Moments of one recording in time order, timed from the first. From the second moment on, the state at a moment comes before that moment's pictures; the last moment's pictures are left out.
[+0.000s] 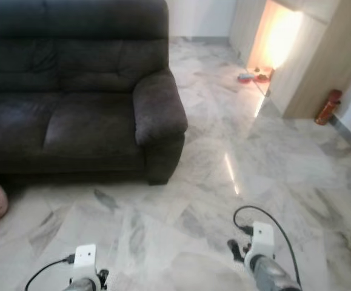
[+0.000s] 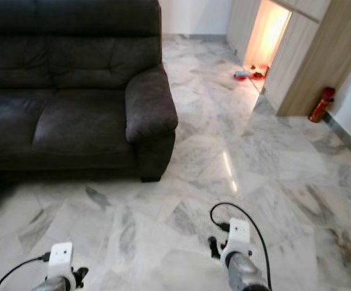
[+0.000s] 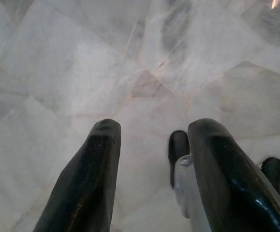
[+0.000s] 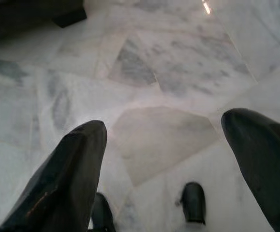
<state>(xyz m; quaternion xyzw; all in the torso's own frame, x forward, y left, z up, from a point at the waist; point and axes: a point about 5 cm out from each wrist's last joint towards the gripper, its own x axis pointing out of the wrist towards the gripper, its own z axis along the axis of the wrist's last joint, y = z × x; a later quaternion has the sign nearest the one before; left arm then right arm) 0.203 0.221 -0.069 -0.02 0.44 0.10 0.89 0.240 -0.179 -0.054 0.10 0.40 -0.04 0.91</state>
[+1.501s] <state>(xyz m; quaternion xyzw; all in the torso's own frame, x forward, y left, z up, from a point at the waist) 0.202 0.227 -0.068 -0.01 0.45 0.10 0.89 0.244 -0.167 -0.052 0.11 0.40 -0.02 0.91</state>
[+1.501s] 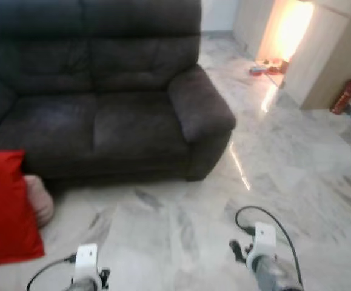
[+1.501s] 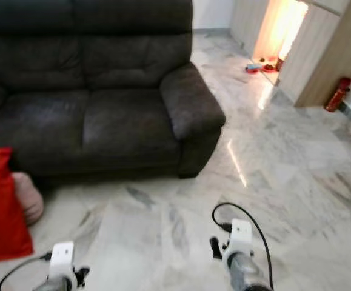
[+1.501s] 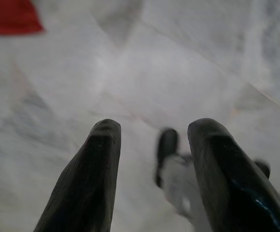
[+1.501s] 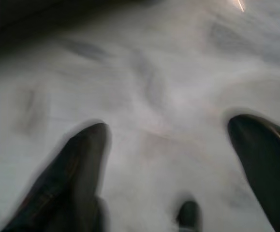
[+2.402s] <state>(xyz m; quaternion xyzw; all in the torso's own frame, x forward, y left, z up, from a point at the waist) 0.211 0.216 -0.066 -0.02 0.44 0.09 0.90 0.238 -0.188 -0.053 0.09 0.40 -0.04 0.91</state>
